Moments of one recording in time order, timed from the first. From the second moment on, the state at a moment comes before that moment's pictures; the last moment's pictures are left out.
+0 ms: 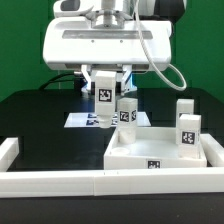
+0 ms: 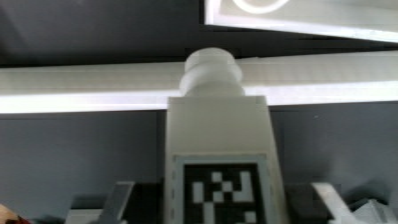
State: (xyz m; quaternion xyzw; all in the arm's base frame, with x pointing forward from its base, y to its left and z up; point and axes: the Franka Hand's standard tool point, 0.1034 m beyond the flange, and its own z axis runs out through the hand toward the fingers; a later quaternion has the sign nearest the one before) arm 0.580 -0.032 0.128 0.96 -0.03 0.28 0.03
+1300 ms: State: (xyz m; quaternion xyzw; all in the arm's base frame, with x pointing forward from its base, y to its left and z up) arm 0.573 -0.011 0.092 0.96 -0.03 0.27 0.01
